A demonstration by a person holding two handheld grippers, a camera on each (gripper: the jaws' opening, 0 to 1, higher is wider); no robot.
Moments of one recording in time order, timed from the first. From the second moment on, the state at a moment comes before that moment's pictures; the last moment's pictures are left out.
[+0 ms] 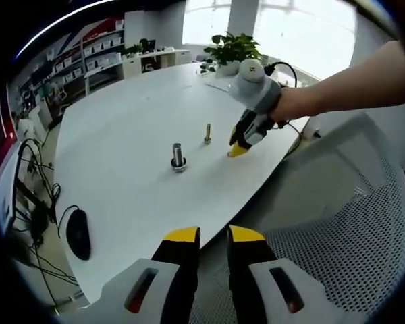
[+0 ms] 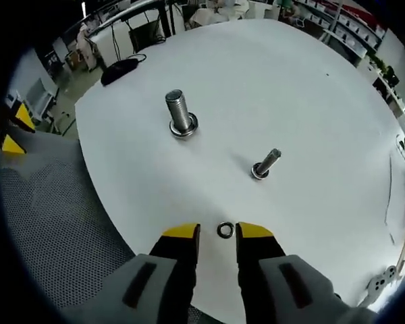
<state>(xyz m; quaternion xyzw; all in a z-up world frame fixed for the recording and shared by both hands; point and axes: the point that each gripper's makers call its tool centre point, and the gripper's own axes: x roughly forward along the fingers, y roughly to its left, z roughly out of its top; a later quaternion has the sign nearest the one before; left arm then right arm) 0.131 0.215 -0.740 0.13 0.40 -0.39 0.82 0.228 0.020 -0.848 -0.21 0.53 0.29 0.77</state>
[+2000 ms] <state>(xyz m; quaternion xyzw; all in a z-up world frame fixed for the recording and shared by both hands) 0.133 0.220 -0.743 0.13 0.41 -0.37 0.82 0.229 0.014 -0.871 -0.34 0.58 0.37 0.65</state>
